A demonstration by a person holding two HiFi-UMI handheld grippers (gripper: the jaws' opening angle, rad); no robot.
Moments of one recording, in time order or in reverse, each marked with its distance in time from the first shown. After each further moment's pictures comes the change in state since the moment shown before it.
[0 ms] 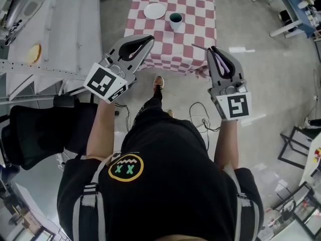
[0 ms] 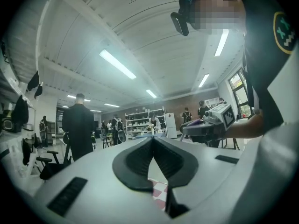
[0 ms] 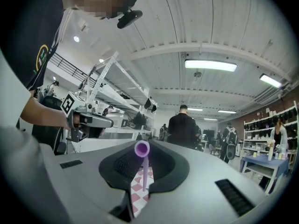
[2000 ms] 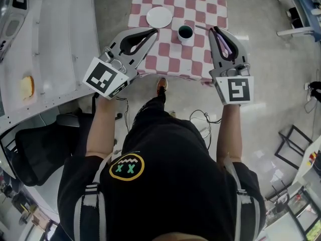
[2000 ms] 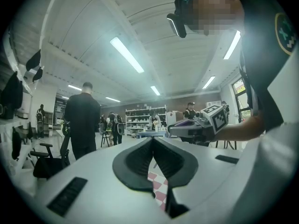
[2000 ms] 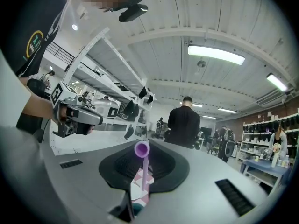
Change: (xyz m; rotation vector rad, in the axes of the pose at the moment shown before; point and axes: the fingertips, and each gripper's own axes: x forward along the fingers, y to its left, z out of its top) left arm 0.089 0.186 -0.071 -0.071 0.025 -0.031; right arm 0.229 -0.093 -0.059 -0.060 0.081 -0.033
